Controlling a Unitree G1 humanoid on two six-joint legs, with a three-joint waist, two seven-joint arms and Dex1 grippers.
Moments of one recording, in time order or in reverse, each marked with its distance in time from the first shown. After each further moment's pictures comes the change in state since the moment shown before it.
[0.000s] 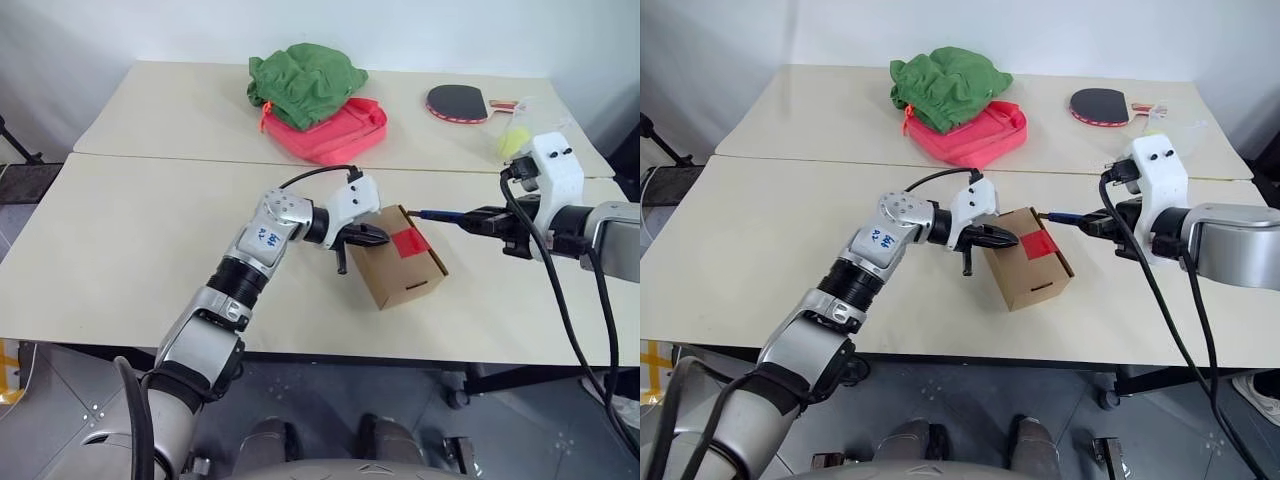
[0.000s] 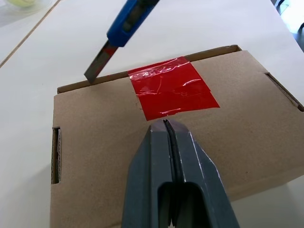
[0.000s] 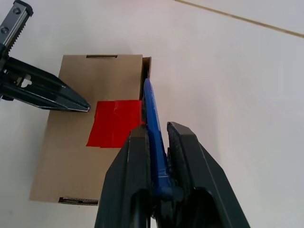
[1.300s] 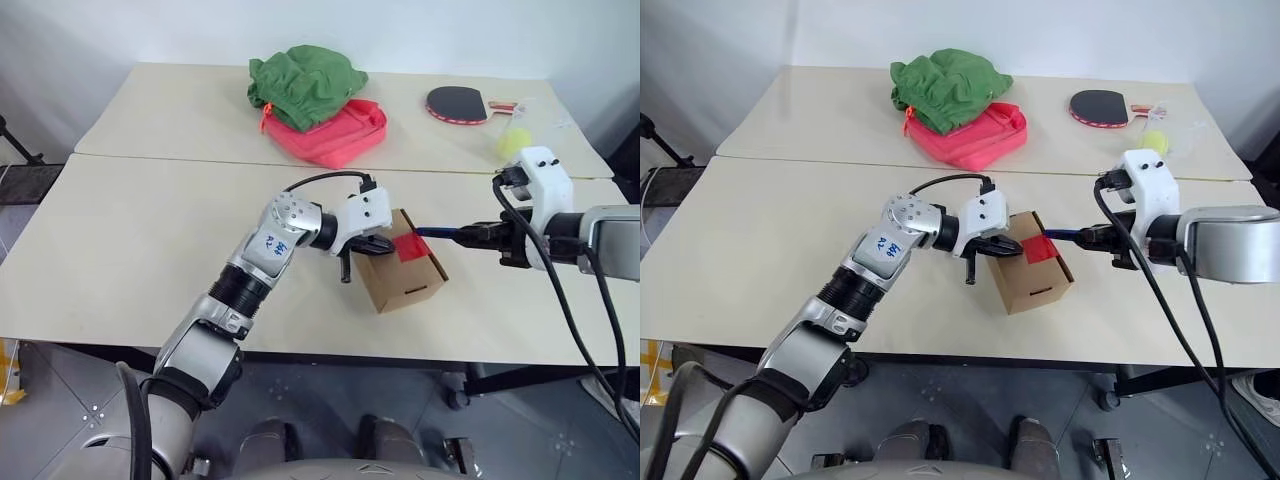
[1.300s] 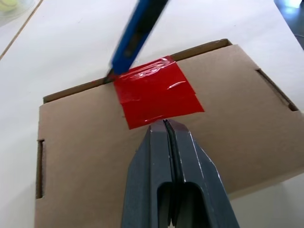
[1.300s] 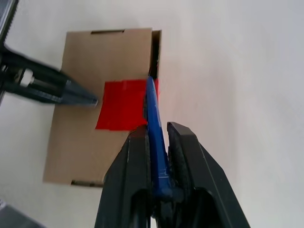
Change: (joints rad) left arm 0.049 -0.005 -0.068 -0.156 0.055 0.077 0.001; right arm -0.060 -0.040 0.129 0.095 0.196 0.004 -0.127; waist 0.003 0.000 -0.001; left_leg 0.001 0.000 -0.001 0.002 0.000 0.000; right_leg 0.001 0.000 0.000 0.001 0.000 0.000
